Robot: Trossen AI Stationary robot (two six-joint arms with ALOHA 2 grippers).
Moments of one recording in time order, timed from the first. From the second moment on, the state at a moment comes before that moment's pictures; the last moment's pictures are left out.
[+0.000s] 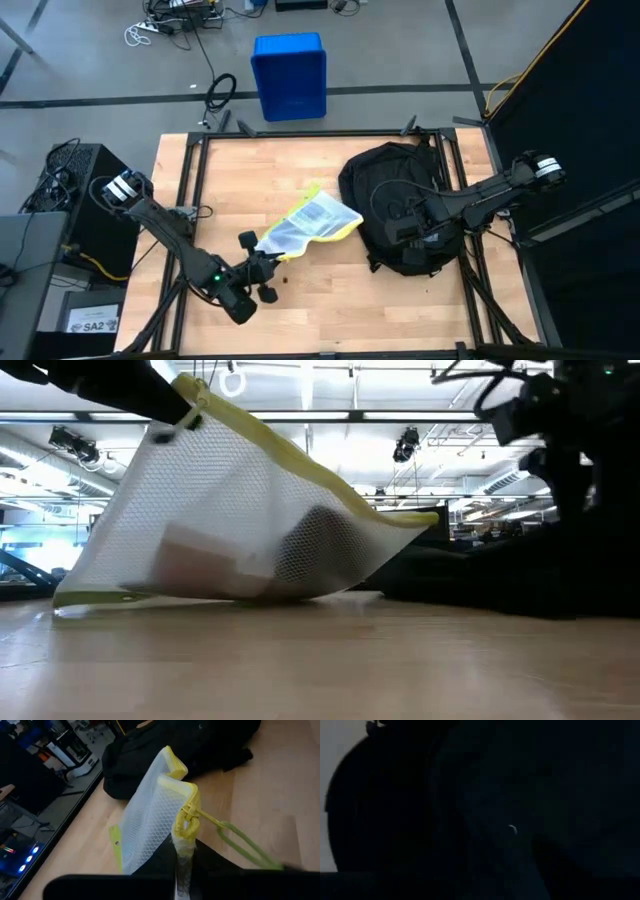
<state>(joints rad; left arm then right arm) -0.76 1.53 0.97 -0.47 -1.08 -0.55 0.30 1.32 0.92 -1.08 0.06 0.42</state>
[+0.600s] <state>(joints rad) -0.75 1.53 0.97 -0.47 -1.06 -0.58 0.33 1.32 1.05 -1.13 0.03 0.41</state>
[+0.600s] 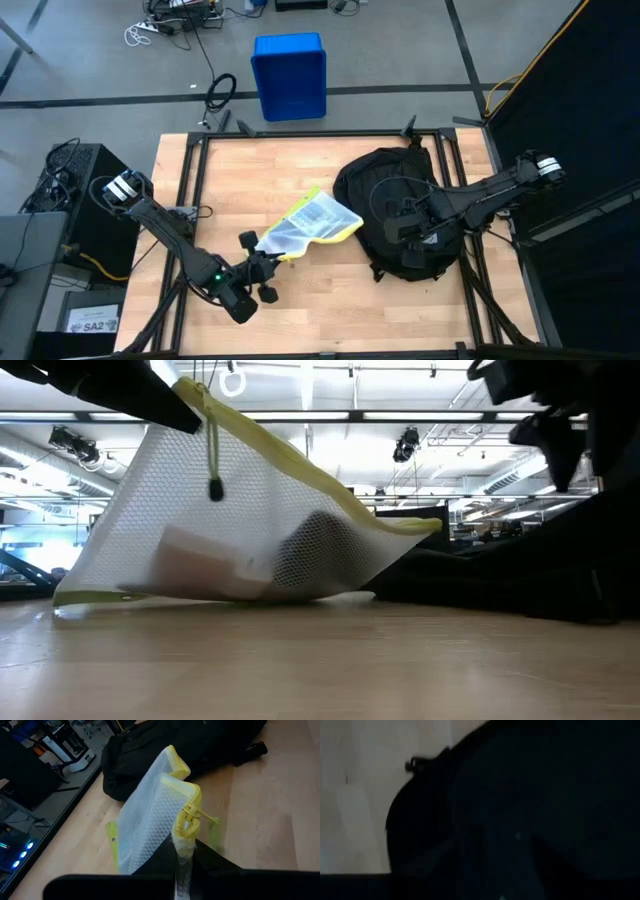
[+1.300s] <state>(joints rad) -0.75 1.53 0.97 -0.47 -1.02 -0.57 0.32 1.32 0.81 -1.04 0.10 0.47</state>
